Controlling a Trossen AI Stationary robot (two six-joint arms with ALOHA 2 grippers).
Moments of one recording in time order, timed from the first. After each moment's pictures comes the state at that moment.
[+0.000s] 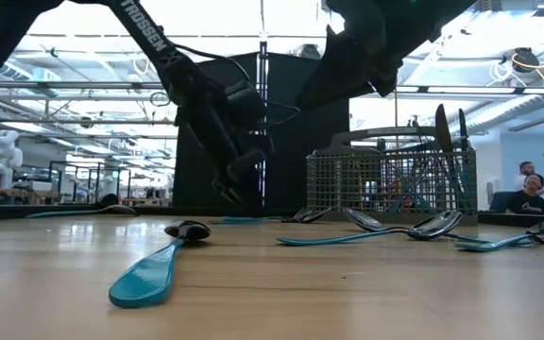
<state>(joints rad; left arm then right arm) 0.41 1.93 1.11 -0.16 0.14 0.03 0.36 1.66 1.02 -0.09 0.68 0.43</state>
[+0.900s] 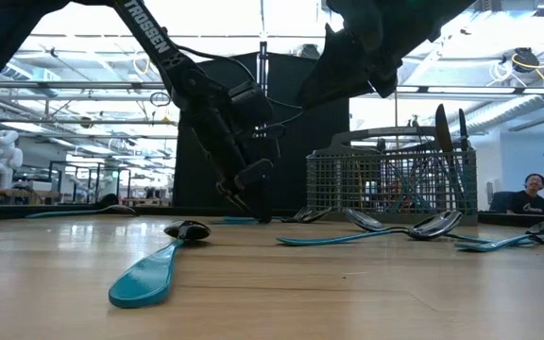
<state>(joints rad) 0.37 1.98 1.11 -0.12 0.05 0.00 0.36 1.66 1.02 -0.08 0.68 0.46</state>
